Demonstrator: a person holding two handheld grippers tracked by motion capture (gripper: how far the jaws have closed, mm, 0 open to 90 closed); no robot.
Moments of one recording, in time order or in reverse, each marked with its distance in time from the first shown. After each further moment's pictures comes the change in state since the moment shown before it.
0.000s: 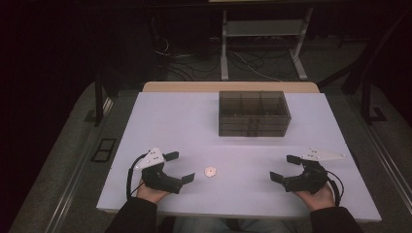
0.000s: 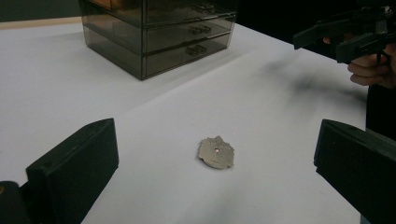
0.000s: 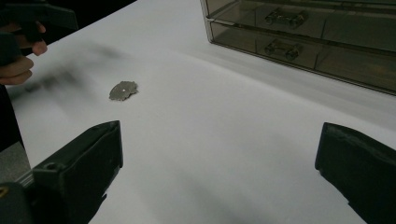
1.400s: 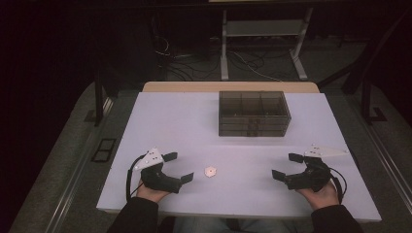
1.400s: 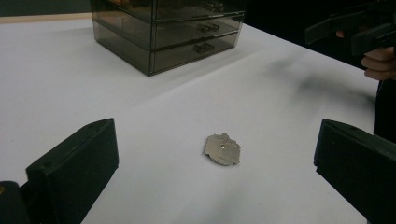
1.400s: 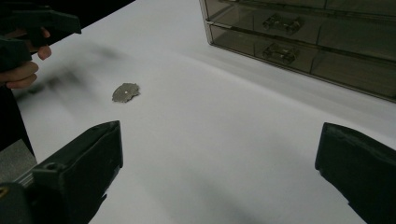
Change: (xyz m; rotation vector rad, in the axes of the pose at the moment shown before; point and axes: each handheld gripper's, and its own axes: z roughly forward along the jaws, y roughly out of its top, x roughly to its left) left arm 0.001 -0.004 -0.001 -0.001 0.029 -0.021; right arm 0.000 0.012 -0.007 0.030 0.001 -0.002
